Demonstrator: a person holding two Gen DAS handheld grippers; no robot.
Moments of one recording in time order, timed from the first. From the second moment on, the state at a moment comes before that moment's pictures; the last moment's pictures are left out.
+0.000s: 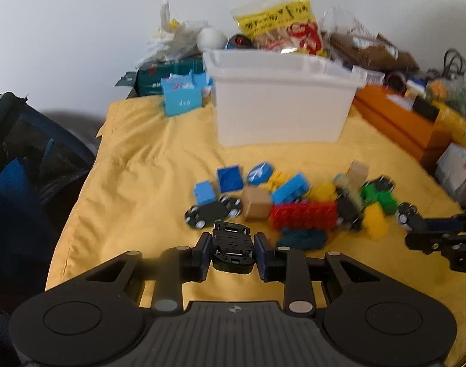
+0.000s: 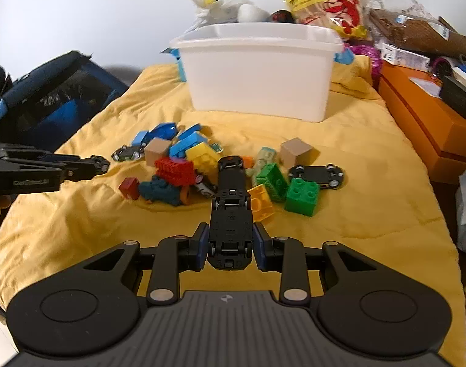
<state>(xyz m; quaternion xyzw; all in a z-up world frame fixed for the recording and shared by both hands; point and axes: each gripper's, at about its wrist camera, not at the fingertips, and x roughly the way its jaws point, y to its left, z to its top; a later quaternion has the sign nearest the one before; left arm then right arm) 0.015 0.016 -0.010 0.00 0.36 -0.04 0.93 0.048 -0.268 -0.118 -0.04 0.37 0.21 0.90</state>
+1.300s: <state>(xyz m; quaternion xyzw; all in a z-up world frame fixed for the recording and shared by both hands) 0.316 -0.019 0.114 -0.07 0.44 -0.06 0.89 0.341 -0.272 0.012 0.00 0.43 0.23 0.87</state>
